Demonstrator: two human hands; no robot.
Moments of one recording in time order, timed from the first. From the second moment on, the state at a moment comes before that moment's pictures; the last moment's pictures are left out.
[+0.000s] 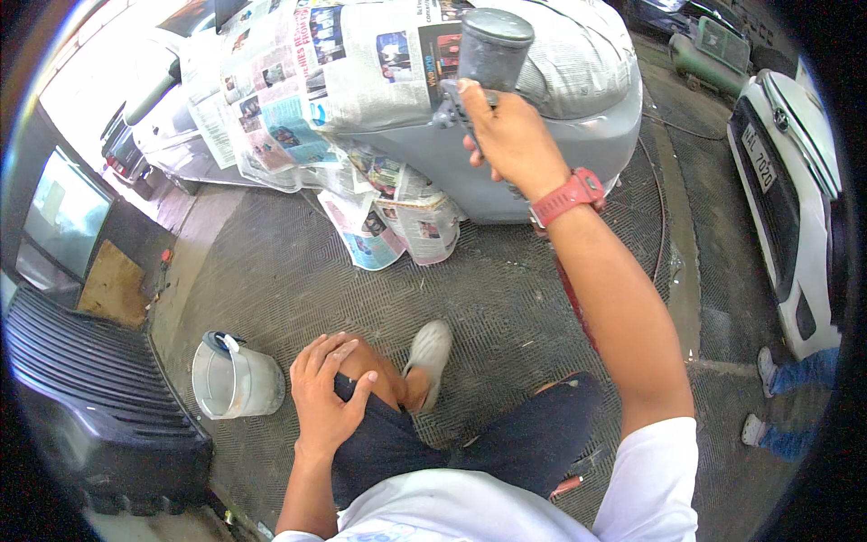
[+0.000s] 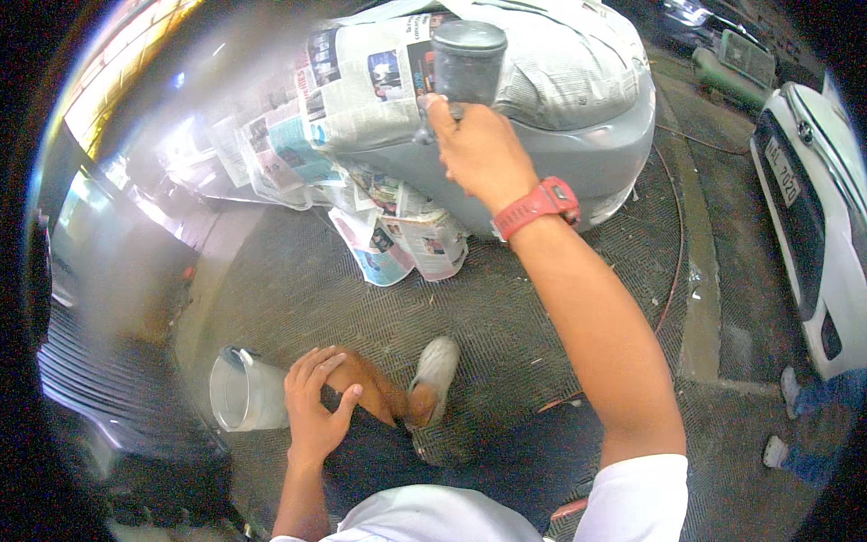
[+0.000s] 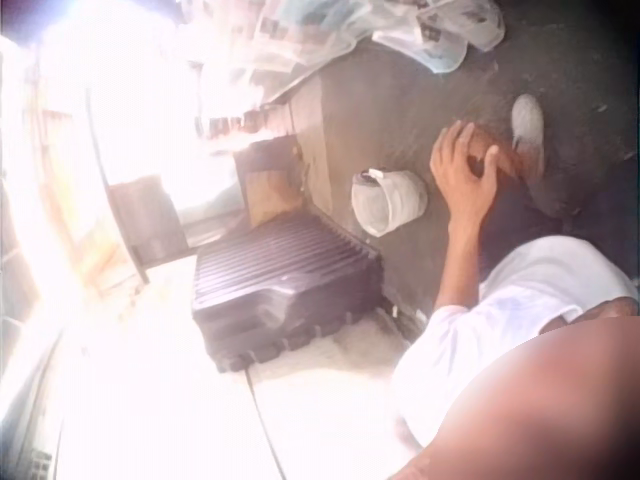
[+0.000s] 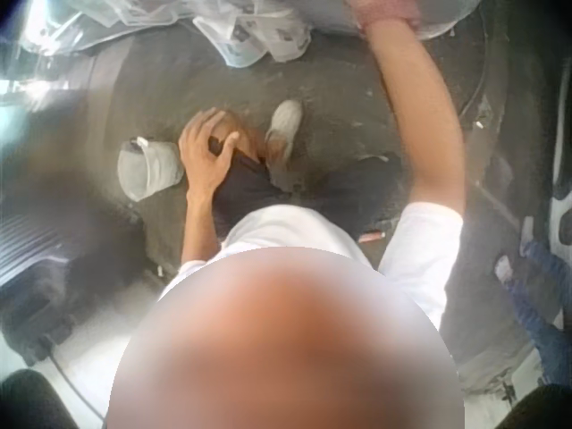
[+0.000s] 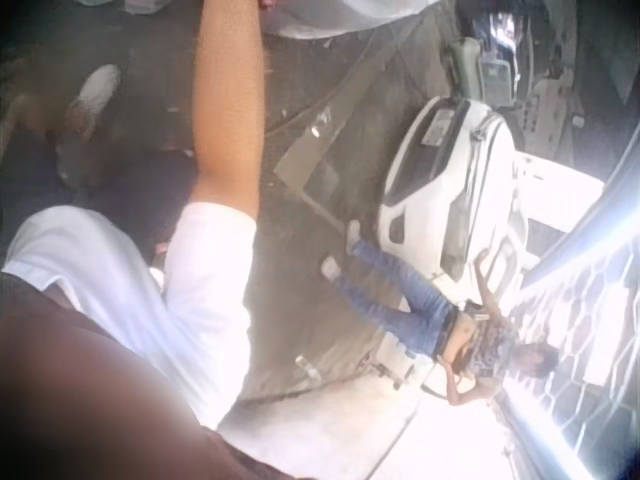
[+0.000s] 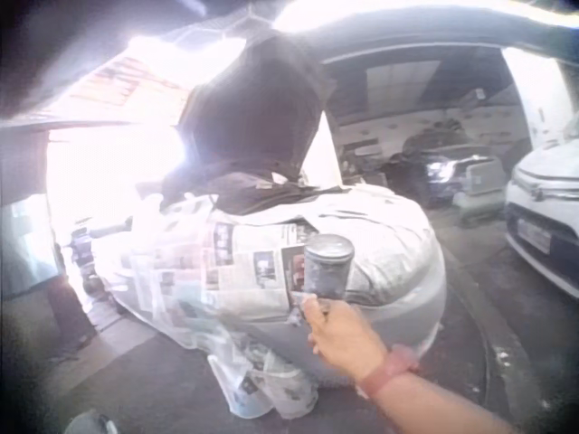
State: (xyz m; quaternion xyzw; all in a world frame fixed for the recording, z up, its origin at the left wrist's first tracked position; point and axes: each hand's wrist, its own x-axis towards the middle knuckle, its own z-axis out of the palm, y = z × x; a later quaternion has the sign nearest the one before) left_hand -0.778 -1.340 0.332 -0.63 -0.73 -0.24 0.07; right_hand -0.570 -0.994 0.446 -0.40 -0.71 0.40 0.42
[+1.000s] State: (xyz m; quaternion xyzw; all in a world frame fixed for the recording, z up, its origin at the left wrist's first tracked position) left_hand -0.912 -1.276 0.190 -0.60 -0.77 -0.20 -0.06; right_hand -0.734 -1.104 0.120 -0.53 -0.38 0.29 0.70
